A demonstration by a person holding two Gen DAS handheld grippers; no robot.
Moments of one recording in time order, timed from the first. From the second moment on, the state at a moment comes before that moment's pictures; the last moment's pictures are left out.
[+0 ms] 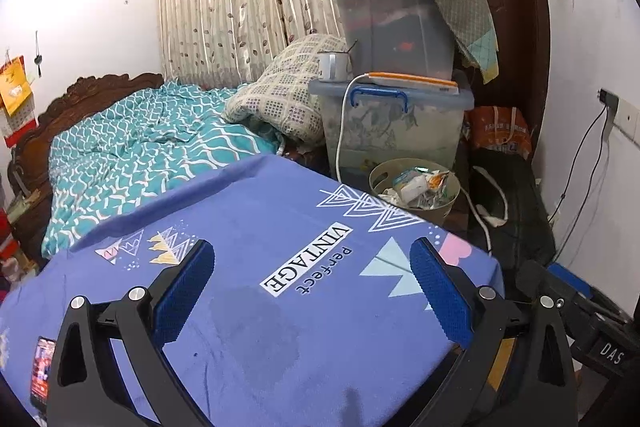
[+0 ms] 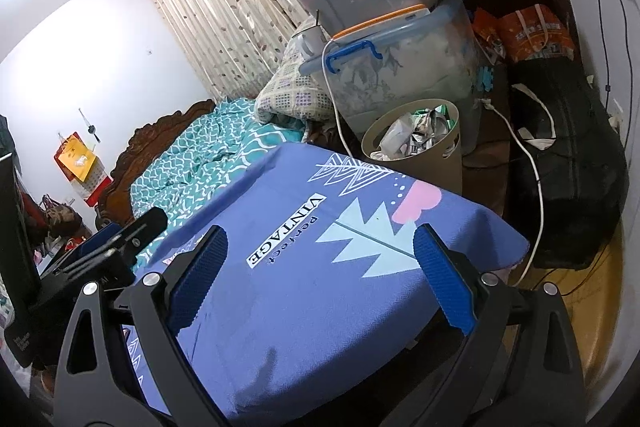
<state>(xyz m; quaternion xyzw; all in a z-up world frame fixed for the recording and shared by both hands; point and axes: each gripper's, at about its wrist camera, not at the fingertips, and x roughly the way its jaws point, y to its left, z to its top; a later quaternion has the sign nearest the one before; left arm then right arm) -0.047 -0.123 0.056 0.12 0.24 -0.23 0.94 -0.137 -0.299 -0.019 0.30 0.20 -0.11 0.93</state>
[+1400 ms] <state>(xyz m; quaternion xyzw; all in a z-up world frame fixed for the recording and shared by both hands) -0.038 -0.131 0.043 0.14 0.26 -0.18 0.94 -0.139 -0.302 -0.025 0.28 0.18 -0.12 0.93</state>
